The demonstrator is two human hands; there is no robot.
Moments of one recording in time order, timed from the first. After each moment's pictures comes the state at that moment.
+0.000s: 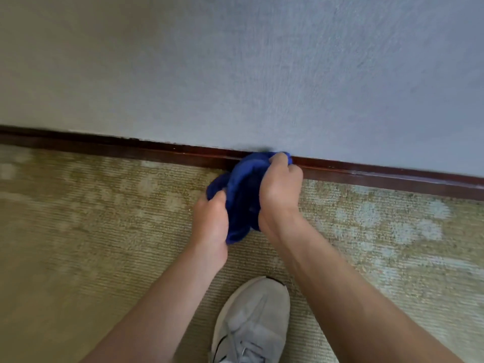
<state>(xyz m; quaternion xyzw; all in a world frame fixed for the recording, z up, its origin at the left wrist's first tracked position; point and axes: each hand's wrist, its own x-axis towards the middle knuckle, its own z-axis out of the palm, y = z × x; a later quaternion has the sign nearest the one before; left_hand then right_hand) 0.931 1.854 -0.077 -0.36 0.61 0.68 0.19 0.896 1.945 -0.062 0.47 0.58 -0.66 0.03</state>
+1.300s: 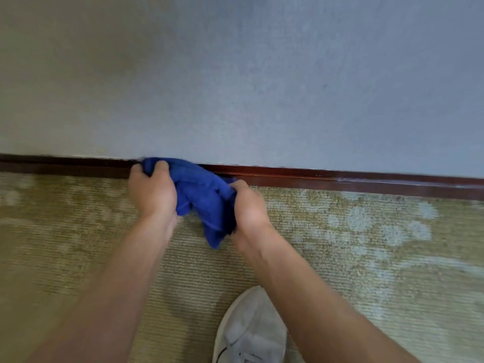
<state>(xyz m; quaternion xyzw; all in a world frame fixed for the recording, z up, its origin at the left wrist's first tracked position) 0.862 1.804 -0.059 -0.32 0.74 0.58 -0.08 0.907 1.920 -0.049 0.42 0.45 -0.77 0.18</state>
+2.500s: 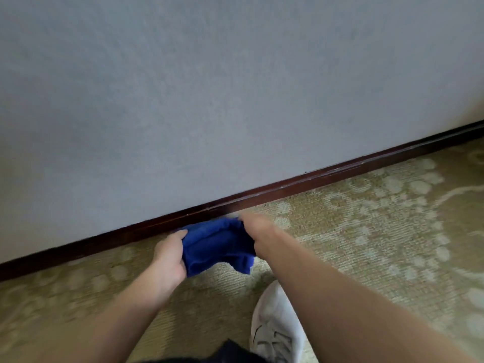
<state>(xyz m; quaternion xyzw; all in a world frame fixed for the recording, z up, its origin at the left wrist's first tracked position) 0.943 1.983 -0.030 -0.37 0.64 0.62 0.27 0.994 2.147 -0.015 0.48 0.51 -0.69 0.17</state>
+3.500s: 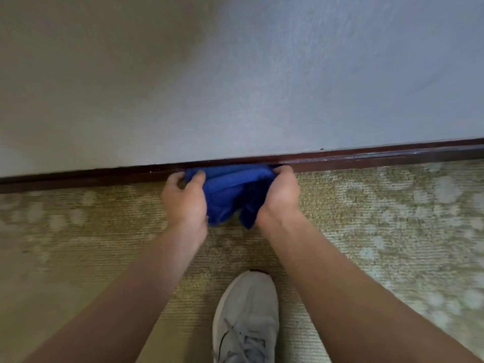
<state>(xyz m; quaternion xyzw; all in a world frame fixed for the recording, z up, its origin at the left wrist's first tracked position) 0.961 2.106 -0.064 -0.35 0.70 0.62 0.05 0.976 2.220 -0.076 0.56 0.26 -0.79 0.02</state>
